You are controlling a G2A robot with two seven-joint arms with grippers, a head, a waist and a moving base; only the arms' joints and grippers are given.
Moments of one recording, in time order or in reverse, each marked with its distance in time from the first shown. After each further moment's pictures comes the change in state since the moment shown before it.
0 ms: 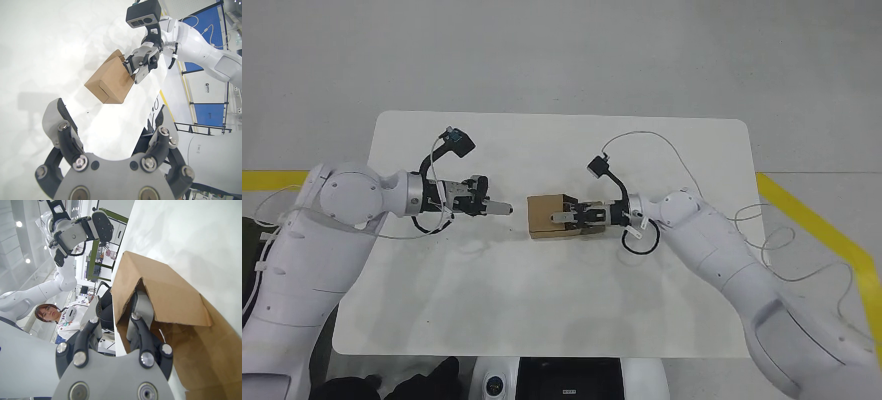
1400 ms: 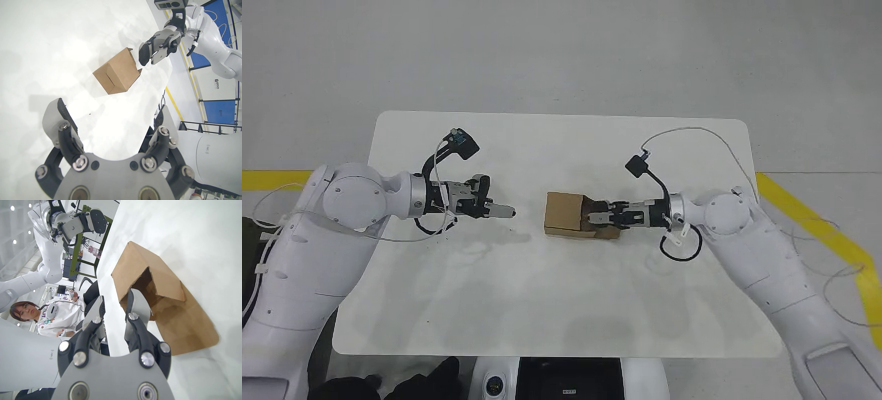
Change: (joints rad) left arm 0.008 0.008 0.009 -0.038 0.042 -0.019 0.026; right arm -0.225 0.217 0.372 -0.444 -0.326 0.213 0.040
